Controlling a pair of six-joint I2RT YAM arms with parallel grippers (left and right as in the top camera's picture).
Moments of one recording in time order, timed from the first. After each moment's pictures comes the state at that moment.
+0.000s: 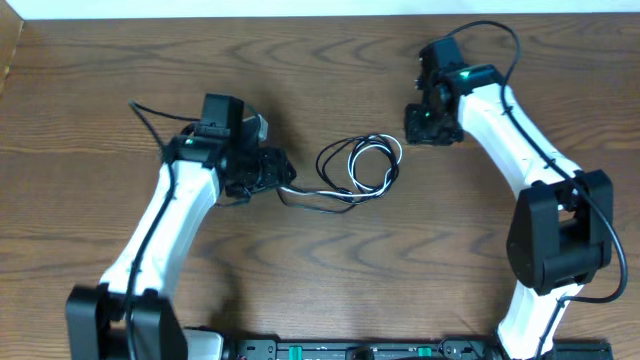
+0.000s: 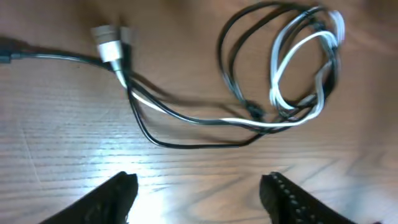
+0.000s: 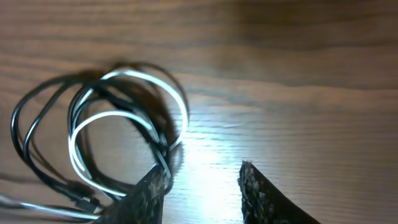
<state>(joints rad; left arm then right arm) -0.15 1.52 1.10 -0.83 0.39 -0.34 0.26 2.00 1.61 -0.96 -0.10 0.32</state>
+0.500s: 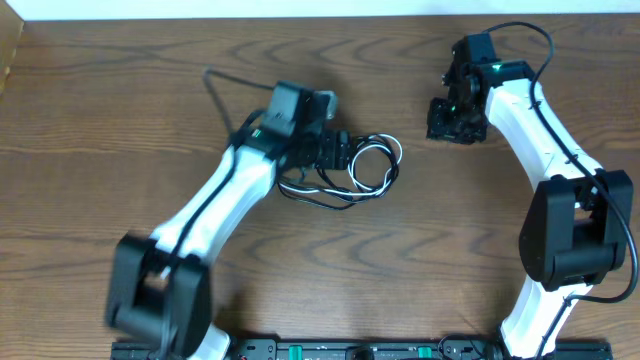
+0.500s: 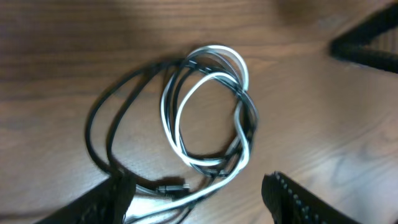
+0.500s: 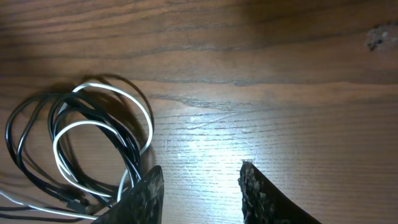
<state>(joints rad) -0.40 1.71 1.21 -0.51 0.38 -0.31 0.16 2.00 1.61 -0.99 -0.16 0.31</state>
